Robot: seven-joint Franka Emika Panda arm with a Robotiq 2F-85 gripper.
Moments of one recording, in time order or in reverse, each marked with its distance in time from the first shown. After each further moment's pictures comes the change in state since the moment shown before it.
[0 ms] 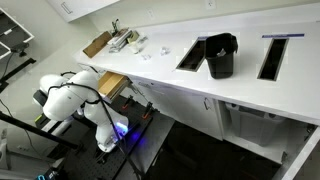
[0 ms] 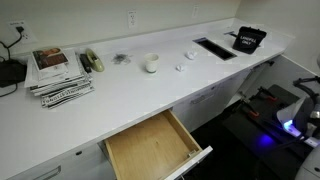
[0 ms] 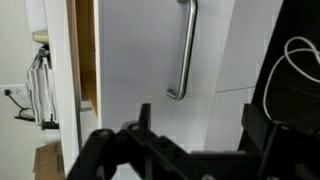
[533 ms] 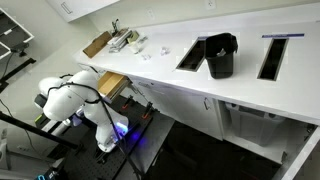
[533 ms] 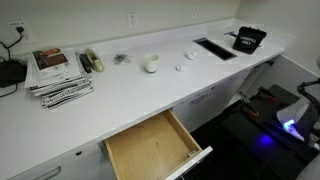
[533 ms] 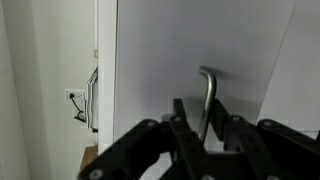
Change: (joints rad) arm 0.065 0.036 -0.103 -0.119 -0.077 -0.186 0.125
